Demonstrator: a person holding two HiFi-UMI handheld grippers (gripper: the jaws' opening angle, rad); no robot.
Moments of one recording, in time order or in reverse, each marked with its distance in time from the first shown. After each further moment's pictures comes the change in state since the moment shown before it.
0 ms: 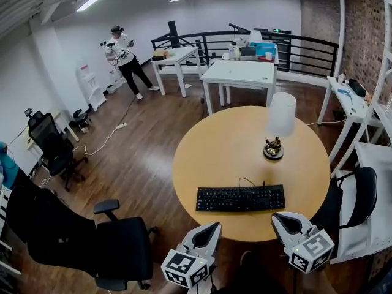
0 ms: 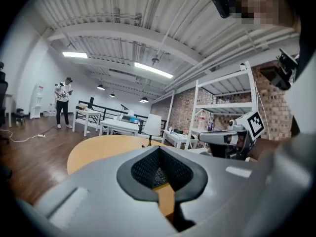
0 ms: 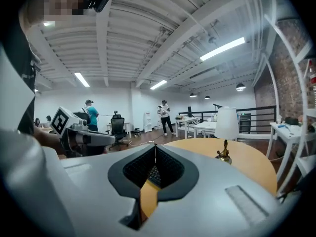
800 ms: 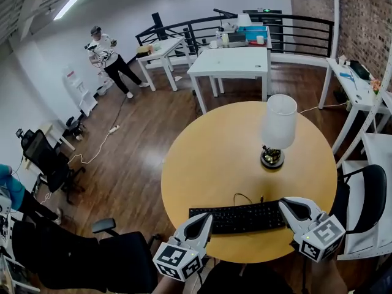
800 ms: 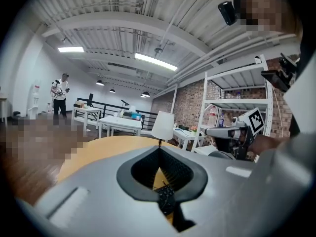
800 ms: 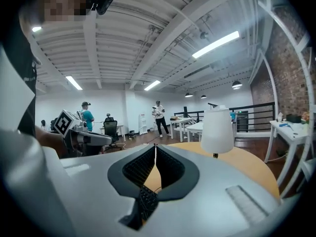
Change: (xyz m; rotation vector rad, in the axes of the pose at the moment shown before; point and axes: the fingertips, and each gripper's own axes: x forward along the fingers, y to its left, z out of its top) left arm 0.150 0.091 0.031 0.006 0.058 0.010; right arm 0.087 -0.160 0.027 0.044 -0.012 -0.027
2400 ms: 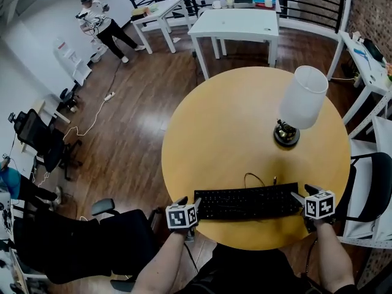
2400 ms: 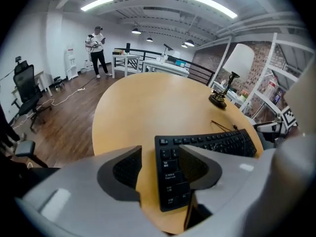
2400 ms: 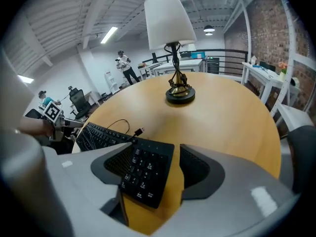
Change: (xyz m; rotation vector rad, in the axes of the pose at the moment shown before) left arm 0.032 0.247 -0.267 -0.272 0.612 0.384; right arm 0.066 -0.133 -0.282 0.336 0.628 -0.258
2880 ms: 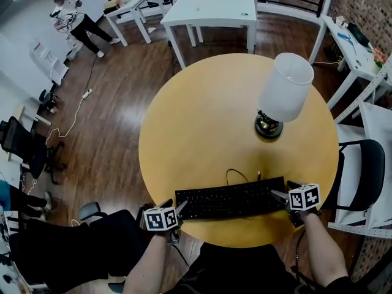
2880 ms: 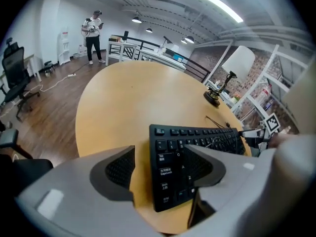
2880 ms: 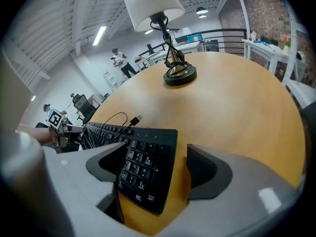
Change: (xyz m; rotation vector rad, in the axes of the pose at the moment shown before) left arm 0.013 -0.010 -0.014 -0.061 0.086 -0.154; right arm 0.036 0.000 -0.025 0.122 0.117 0.115
